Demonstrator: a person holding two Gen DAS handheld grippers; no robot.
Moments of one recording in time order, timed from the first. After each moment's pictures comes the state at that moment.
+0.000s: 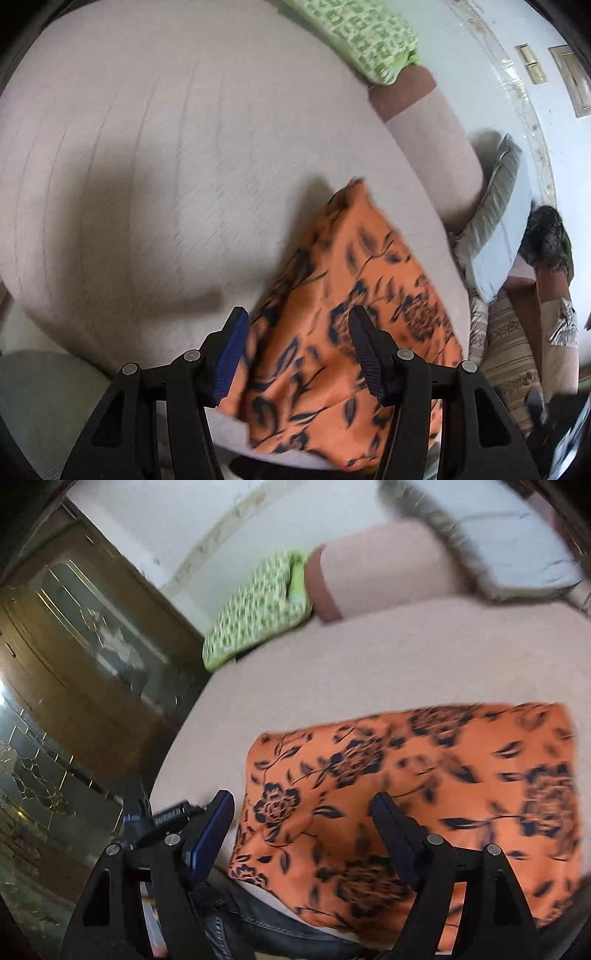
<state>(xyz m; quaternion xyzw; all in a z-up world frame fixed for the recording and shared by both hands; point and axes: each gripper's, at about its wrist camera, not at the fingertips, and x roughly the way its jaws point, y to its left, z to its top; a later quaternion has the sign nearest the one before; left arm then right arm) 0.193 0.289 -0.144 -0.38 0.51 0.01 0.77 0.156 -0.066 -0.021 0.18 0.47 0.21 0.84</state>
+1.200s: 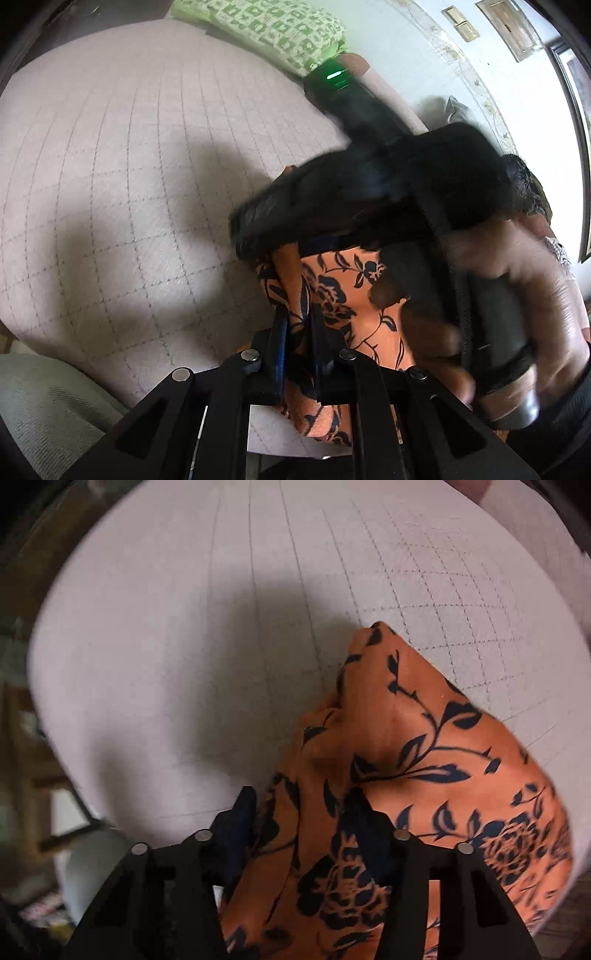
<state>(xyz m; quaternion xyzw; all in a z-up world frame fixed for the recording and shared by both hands) 0.181 0.259 -0.123 -0.31 0.46 -0.07 0.83 0.273 0.193 -0.166 -0.19 0.72 0.16 0.65</state>
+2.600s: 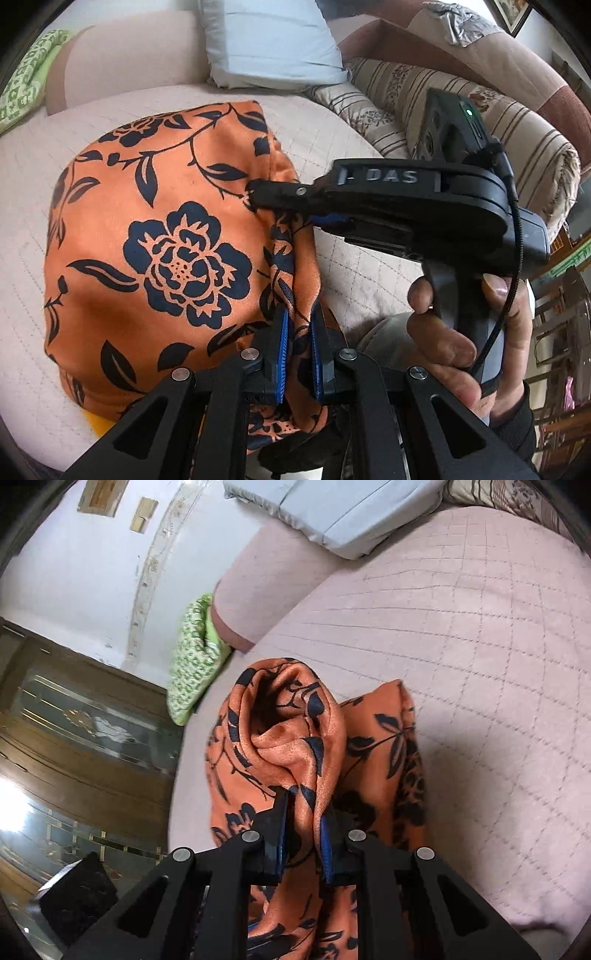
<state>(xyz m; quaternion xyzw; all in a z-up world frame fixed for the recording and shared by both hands) 0.201 -0.114 -0.076 -0.02 0.54 -0.29 0.79 0.146 -0.304 -0.105 0.35 0.47 0.15 0.80</state>
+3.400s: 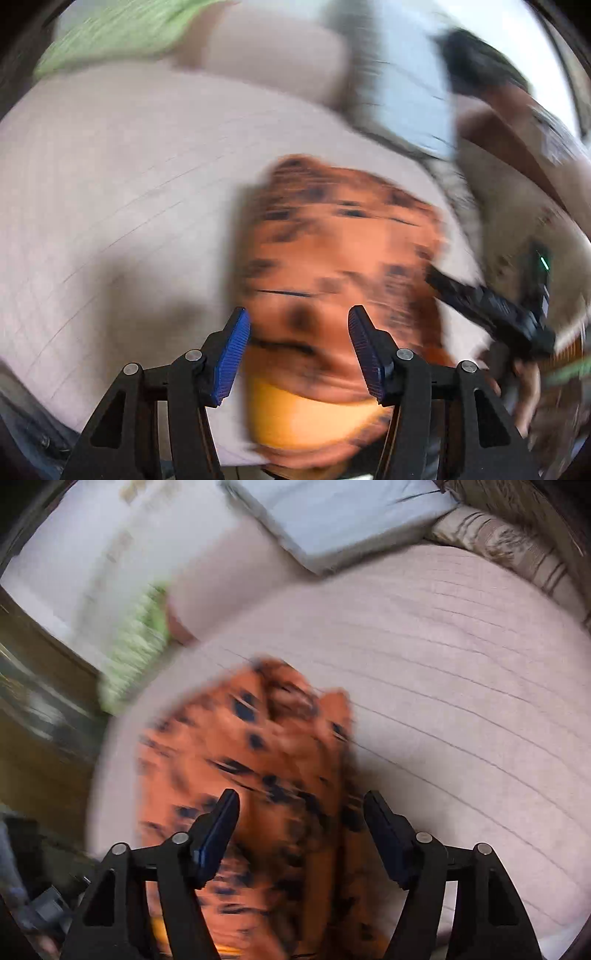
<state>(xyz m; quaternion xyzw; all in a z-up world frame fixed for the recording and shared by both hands) 0.238 0.072 -0.055 -0.16 0.54 -0.11 0.82 0.132 -0.290 -0.105 0.21 0.51 0.02 0.84</state>
